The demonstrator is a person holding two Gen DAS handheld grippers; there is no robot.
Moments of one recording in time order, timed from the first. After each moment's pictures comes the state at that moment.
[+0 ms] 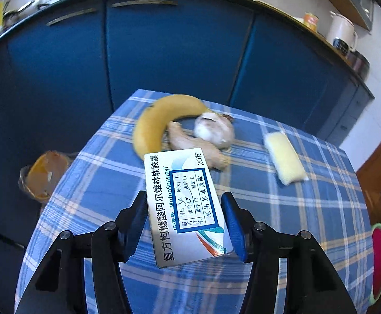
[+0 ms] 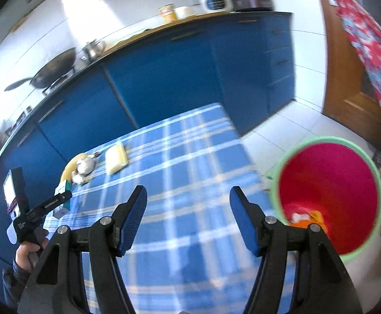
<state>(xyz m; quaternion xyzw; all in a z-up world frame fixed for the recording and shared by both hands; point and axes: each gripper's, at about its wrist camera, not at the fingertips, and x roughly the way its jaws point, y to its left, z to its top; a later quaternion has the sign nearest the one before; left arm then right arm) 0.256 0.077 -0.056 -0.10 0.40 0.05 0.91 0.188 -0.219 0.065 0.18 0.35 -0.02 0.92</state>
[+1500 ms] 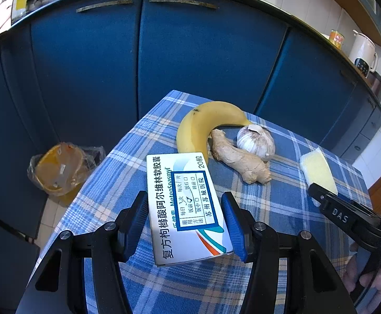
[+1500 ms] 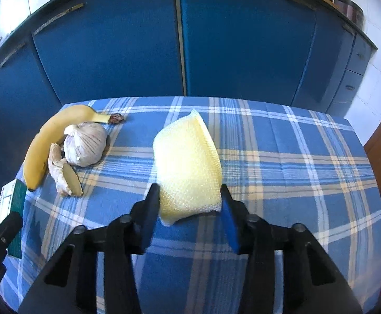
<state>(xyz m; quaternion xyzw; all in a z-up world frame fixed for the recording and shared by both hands) 0.259 0.114 -0.065 -0.12 0.39 0.10 0.91 0.396 -0.058 -0.023 0.04 0.45 0.05 0.89</state>
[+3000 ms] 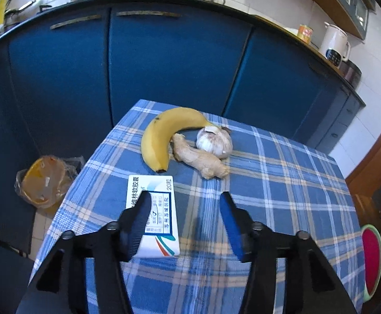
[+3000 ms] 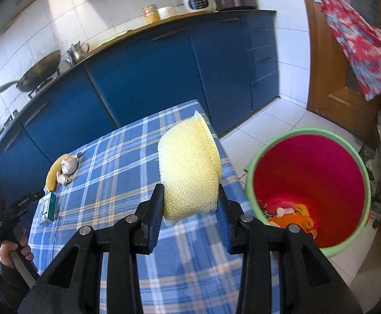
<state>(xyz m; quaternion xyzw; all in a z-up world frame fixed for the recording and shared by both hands) 0.244 0.093 -0.037 -0.10 0.39 0.02 0.91 0.149 -0.267 0.053 0.21 0.35 -0.08 0.91</state>
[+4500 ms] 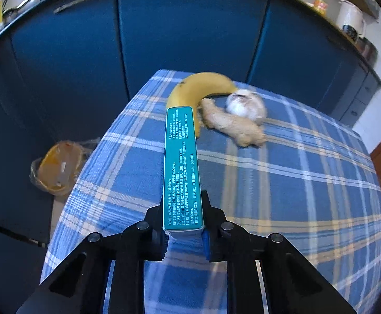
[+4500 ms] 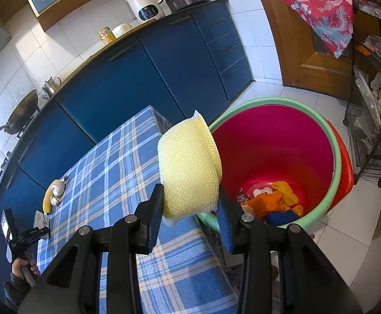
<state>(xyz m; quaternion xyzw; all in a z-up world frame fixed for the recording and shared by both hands) 0.244 0.101 -0.065 -0.07 0.44 0.06 0.89 0.093 -0.338 0.017 0.30 0.33 -0.12 0.88</state>
